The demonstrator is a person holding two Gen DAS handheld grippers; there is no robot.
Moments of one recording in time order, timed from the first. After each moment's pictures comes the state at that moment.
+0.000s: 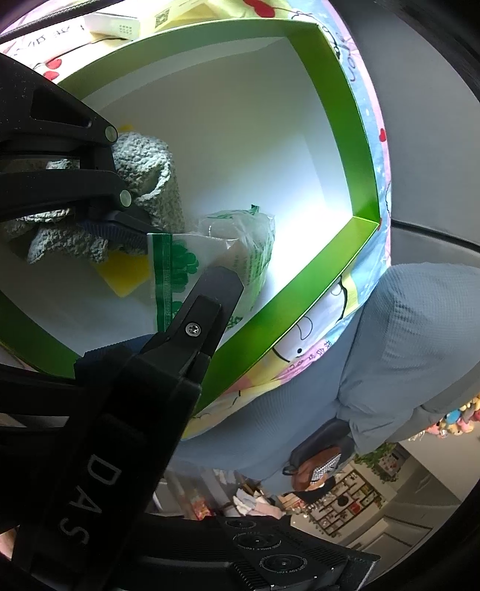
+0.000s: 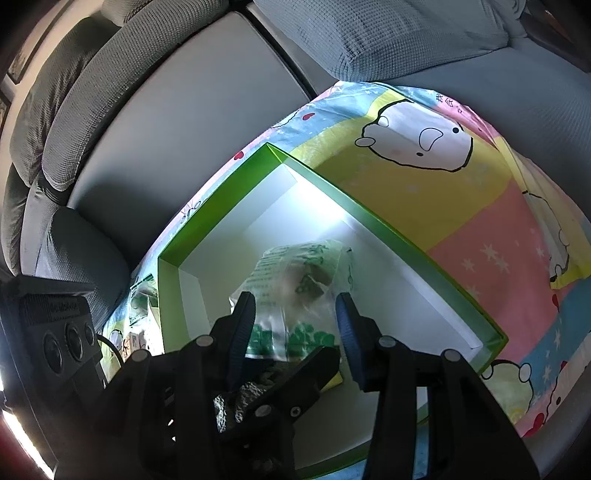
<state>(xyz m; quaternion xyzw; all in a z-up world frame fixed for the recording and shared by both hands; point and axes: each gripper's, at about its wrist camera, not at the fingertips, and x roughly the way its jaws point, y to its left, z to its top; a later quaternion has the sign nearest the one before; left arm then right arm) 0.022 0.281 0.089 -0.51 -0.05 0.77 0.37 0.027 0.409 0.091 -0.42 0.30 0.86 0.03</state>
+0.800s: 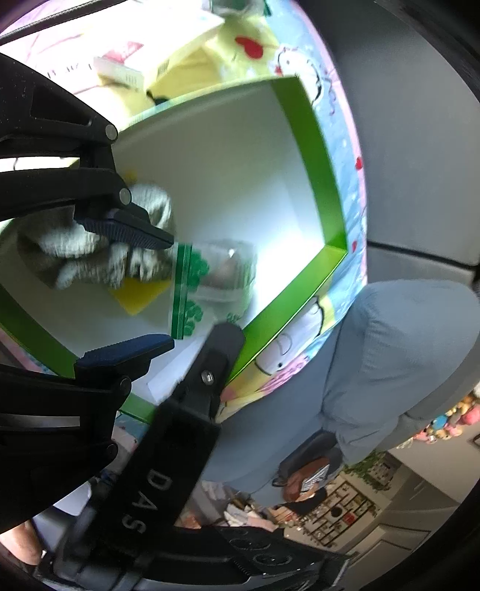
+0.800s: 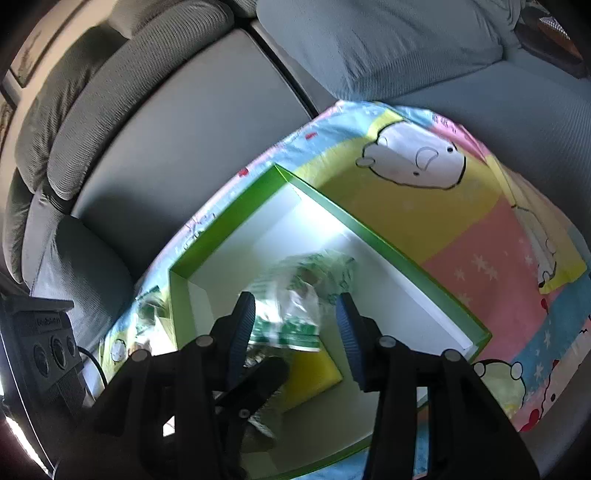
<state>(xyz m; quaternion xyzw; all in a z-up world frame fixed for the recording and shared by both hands) 0.025 0.254 0.116 -0.48 -0.04 0.81 0.33 0.038 0.405 0.114 -0.39 0.29 0.87 0.04</state>
